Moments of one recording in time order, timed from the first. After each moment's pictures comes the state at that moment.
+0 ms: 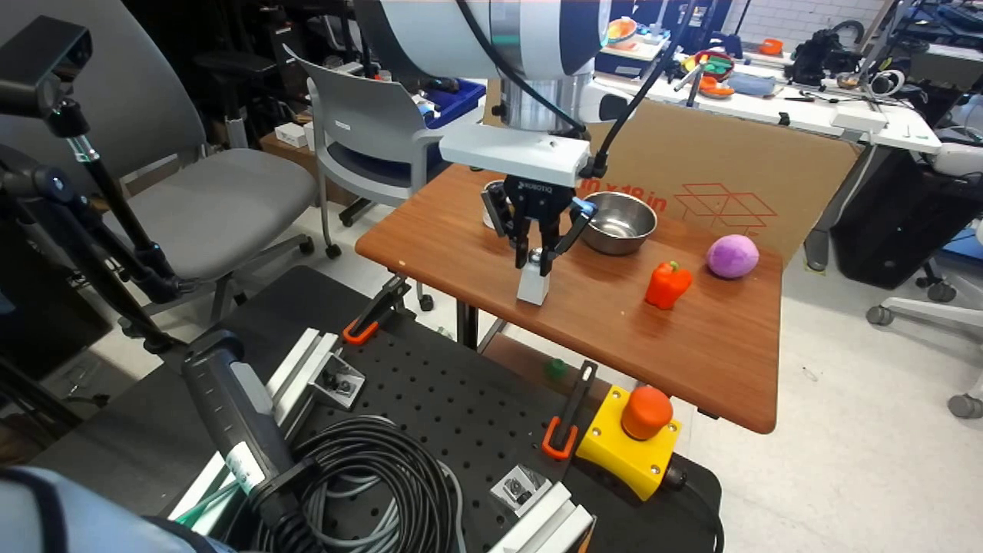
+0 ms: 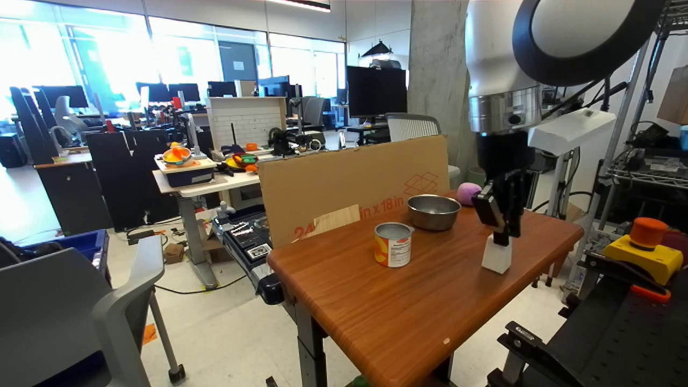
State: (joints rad) arm 0.08 0.25 -0.04 -2.45 -0.25 2.56 0.25
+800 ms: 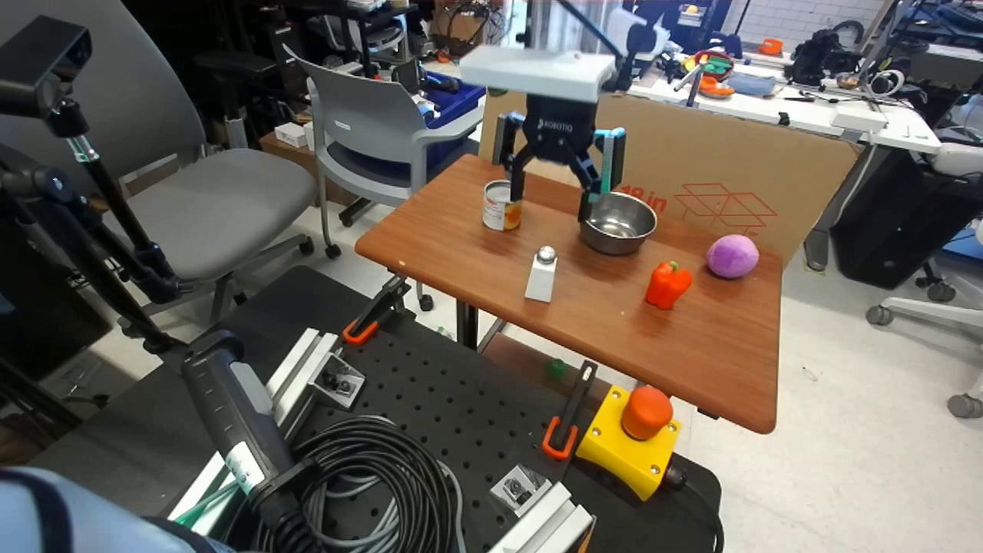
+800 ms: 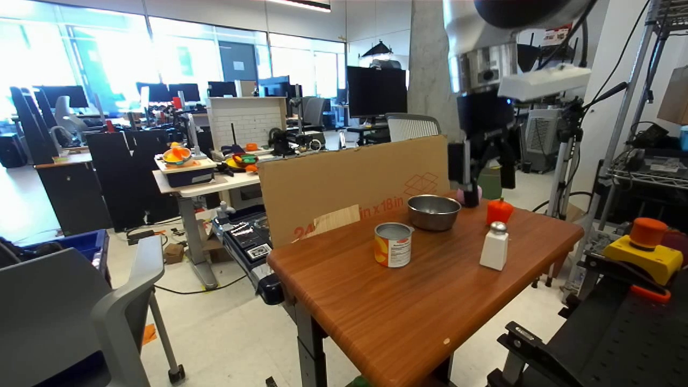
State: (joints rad) arm 0.08 0.20 -0.03 -2.30 -0.15 2.33 0.23
